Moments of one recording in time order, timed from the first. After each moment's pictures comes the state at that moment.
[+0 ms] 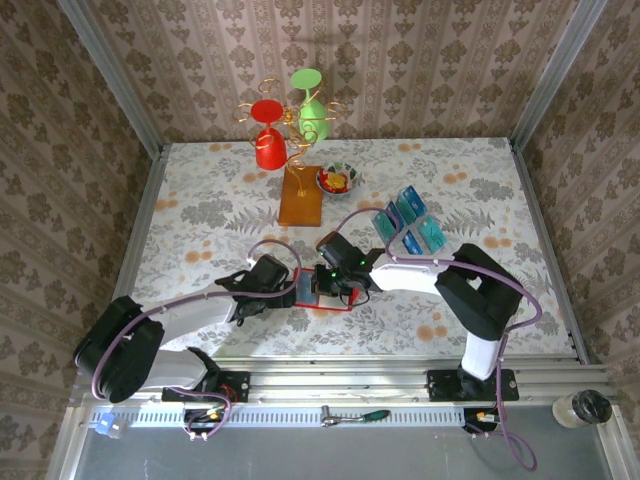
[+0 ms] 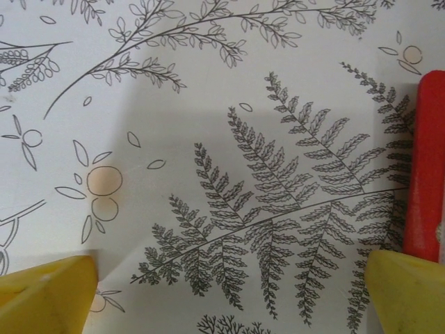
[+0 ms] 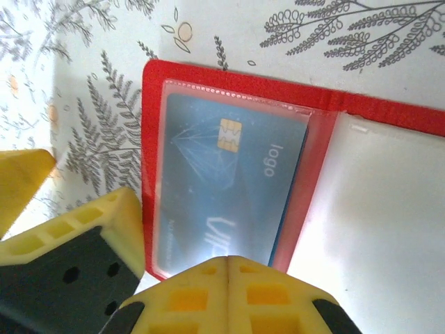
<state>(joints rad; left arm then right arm) -0.75 1.29 0.50 -0.31 -0.26 -0.63 0.84 1.80 1.00 -0.16 -0.21 0.93</state>
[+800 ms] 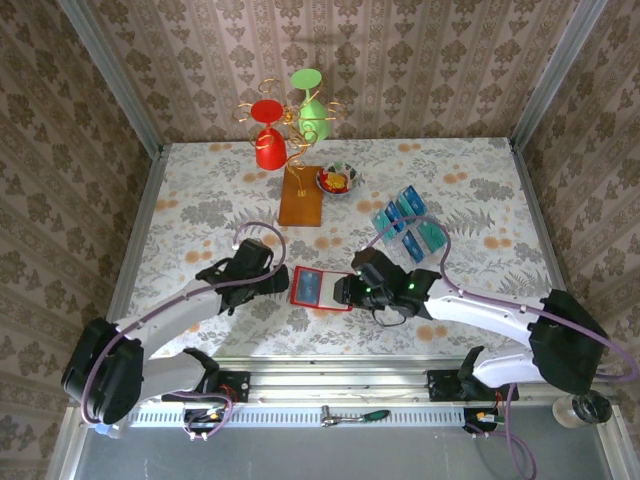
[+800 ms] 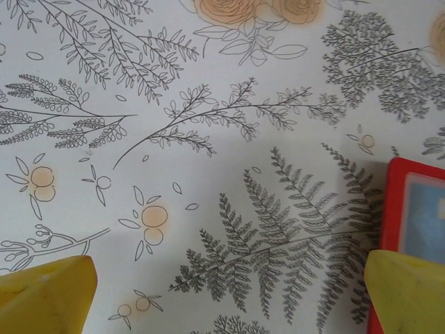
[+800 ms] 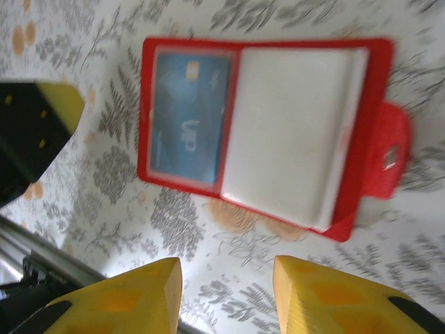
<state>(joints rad) -0.63 1.16 0.59 -0.43 -0.18 -0.60 0.86 1.31 0.74 -0.30 -0.05 0.98</state>
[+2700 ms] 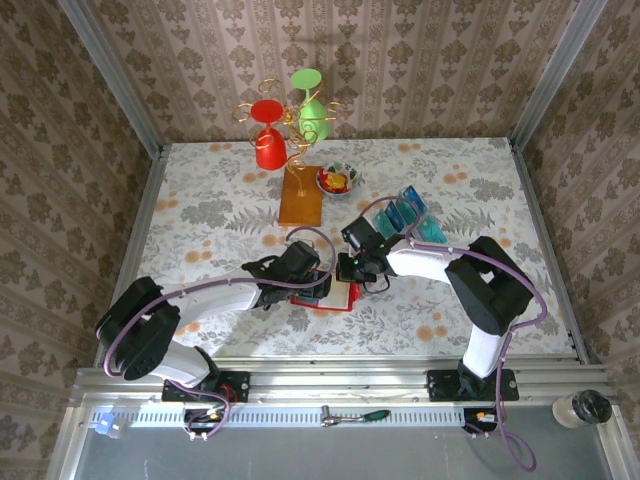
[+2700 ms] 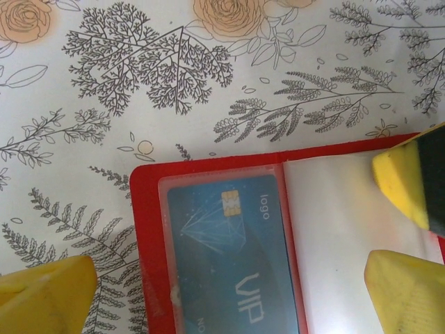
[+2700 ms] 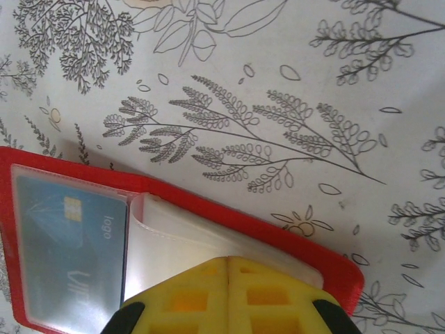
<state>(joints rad) -0.90 1.44 0.74 -0.29 -0.20 -0.56 0.66 1.79 0.99 -0.27 -0.22 0.71</state>
